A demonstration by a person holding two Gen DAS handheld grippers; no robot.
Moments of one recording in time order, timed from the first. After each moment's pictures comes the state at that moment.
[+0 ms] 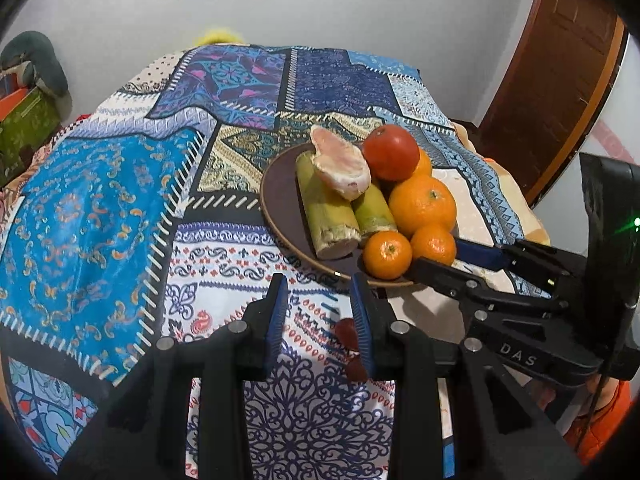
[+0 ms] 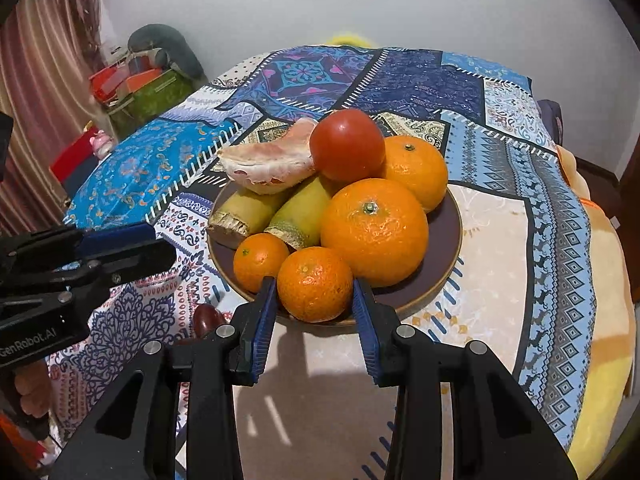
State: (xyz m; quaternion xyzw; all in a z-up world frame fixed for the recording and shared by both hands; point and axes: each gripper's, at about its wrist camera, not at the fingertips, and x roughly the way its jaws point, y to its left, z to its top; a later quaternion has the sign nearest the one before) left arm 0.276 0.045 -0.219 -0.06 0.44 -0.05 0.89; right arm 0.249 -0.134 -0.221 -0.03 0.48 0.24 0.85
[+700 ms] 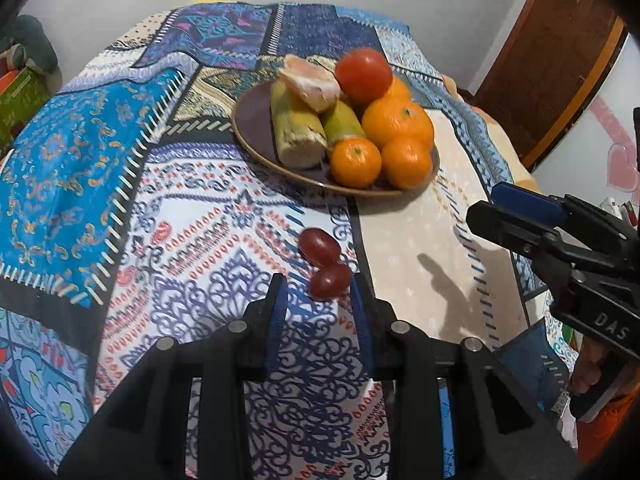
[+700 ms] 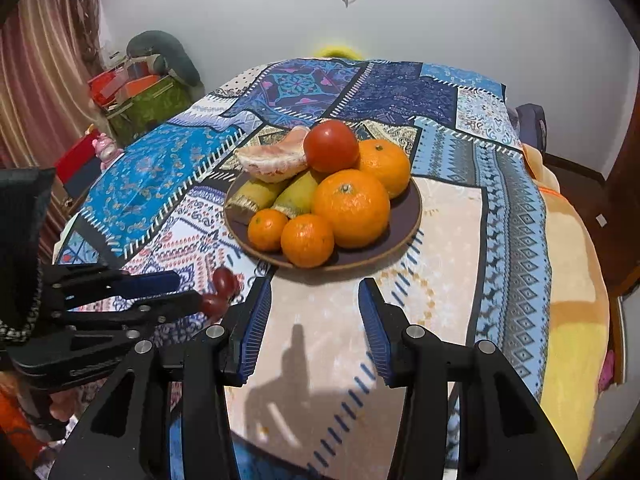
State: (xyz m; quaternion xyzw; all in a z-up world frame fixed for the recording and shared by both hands) left arm 0.245 0.018 -0.246 -0.06 0.50 -0.07 0.86; right arm 0.211 -0.160 -0.193 -0.03 0.47 0.23 0.85
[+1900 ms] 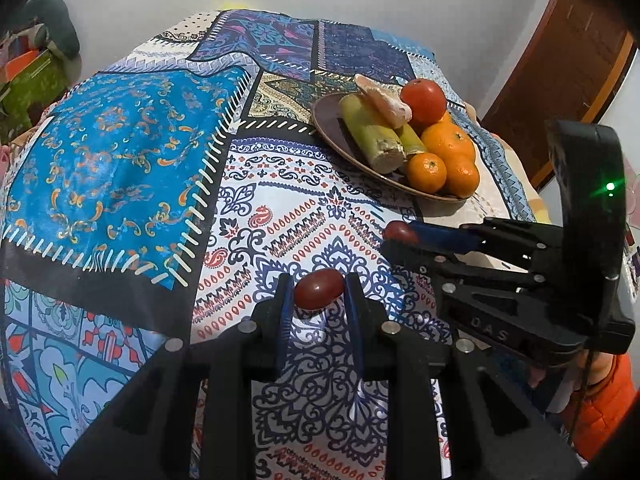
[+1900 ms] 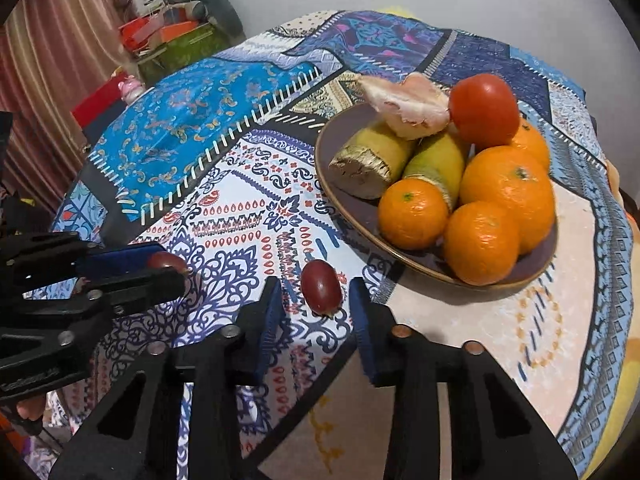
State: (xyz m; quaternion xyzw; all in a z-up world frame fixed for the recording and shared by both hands) left arm 0.217 0.089 -0.242 -0.09 0.47 -0.05 0.88; right arm 0.221 -0.068 -0.245 -0.07 0.51 0.28 0.81
